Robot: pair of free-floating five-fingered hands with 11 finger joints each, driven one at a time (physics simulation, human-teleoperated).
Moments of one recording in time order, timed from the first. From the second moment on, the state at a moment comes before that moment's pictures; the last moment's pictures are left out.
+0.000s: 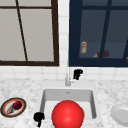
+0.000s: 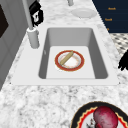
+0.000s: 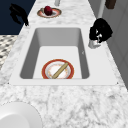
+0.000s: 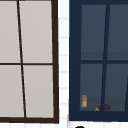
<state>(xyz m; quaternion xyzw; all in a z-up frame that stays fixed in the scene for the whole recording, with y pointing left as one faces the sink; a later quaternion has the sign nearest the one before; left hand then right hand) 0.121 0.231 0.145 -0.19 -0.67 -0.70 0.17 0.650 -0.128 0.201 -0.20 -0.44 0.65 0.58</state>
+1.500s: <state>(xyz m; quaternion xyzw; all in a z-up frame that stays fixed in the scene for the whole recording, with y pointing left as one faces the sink) 0.121 0.231 0.145 -0.19 -0.67 -0.70 0.17 0.664 -0.100 0.216 -0.23 -0.34 0.64 0.65</state>
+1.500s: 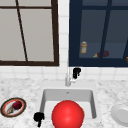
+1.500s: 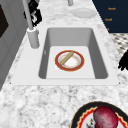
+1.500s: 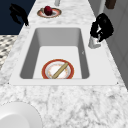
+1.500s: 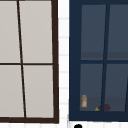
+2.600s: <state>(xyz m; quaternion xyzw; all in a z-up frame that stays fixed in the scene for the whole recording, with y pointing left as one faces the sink) 0.121 0.231 0.145 -0.19 -0.67 -0.70 0.17 0.662 -0.105 0.264 -0.25 -0.34 0.64 0.65</state>
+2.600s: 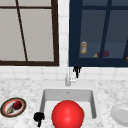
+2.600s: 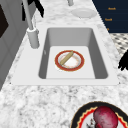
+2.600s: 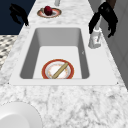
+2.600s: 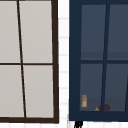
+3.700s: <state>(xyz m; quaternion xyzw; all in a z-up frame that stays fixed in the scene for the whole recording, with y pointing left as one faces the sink) 0.121 0.231 0.145 -0.19 -0.67 -0.70 0.17 0.590 -0.169 0.235 -0.30 -0.31 0.62 0.66</state>
